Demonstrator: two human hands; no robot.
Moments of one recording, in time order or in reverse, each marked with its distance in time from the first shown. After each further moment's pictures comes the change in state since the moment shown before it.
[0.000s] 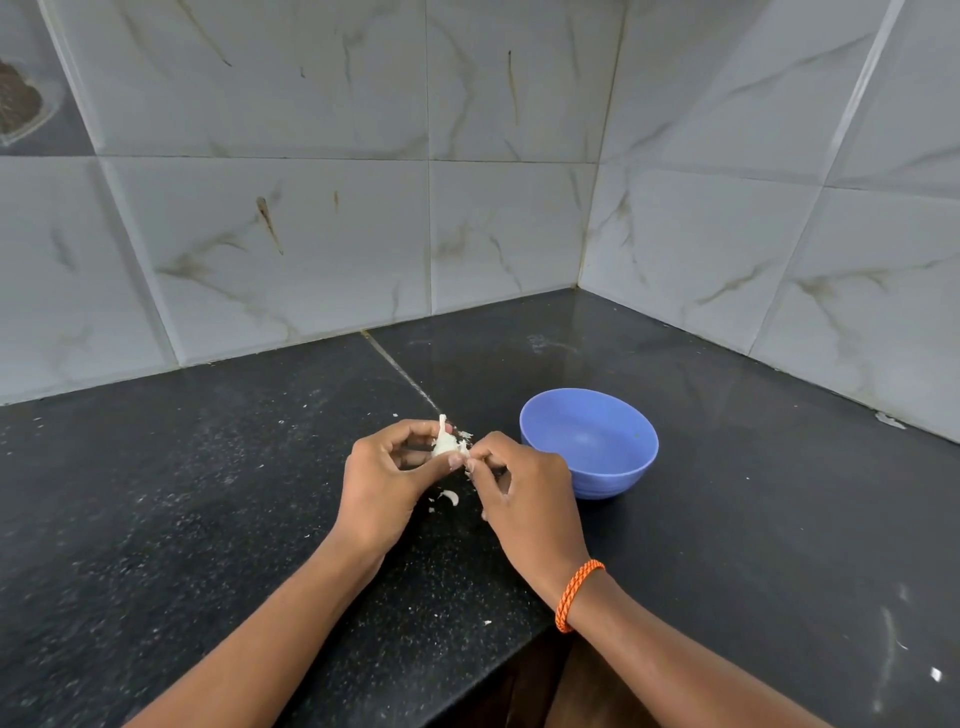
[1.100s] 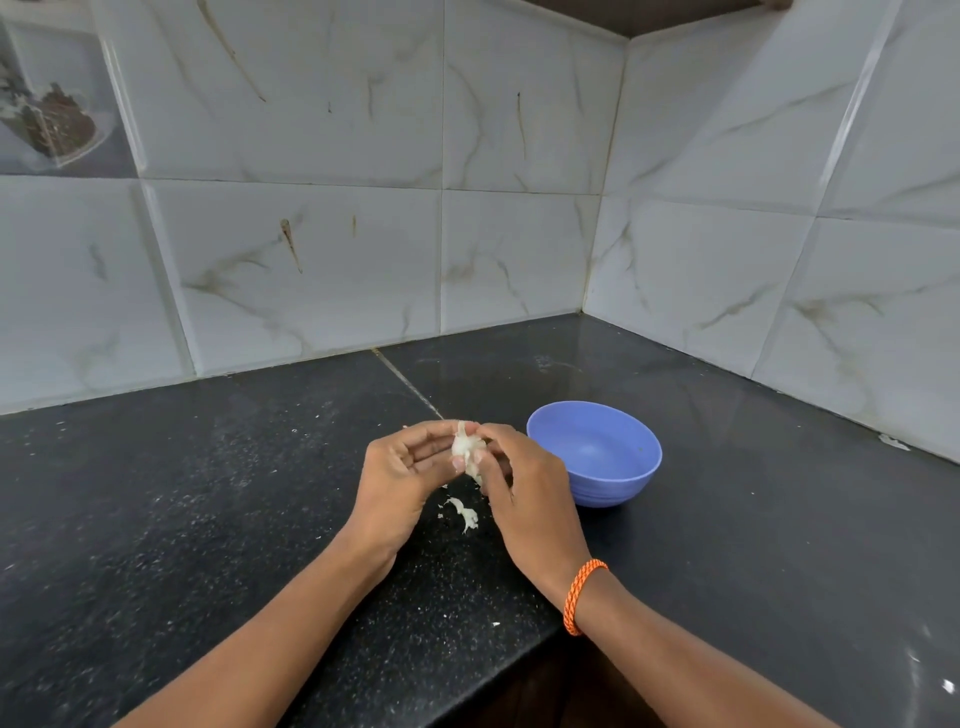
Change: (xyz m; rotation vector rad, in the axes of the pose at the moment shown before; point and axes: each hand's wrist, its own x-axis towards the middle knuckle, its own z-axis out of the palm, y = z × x) left_hand -0.003 0.001 0.000 -0.256 -0.114 0.112; right_hand 0.002 -0.002 0.005 0.099 0.015 -0.040
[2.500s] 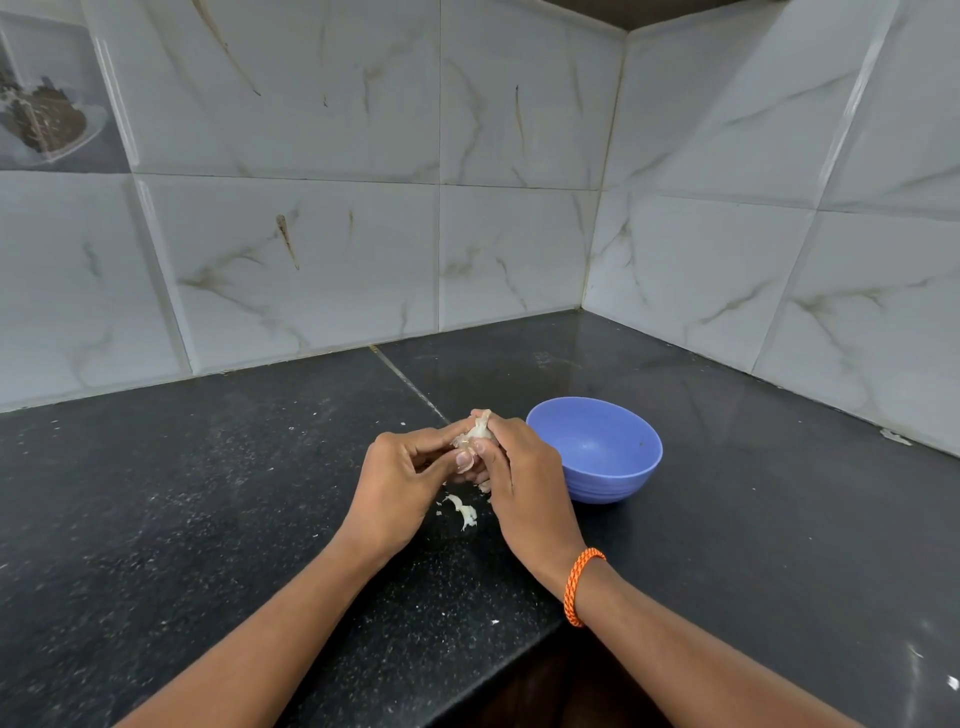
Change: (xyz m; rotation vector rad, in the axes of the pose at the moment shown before) left_hand 0.006 -0.008 -0.003 0.232 -0.080 0.116; right_hand 0.009 0.006 0.004 -0.031 -0.010 -0.028
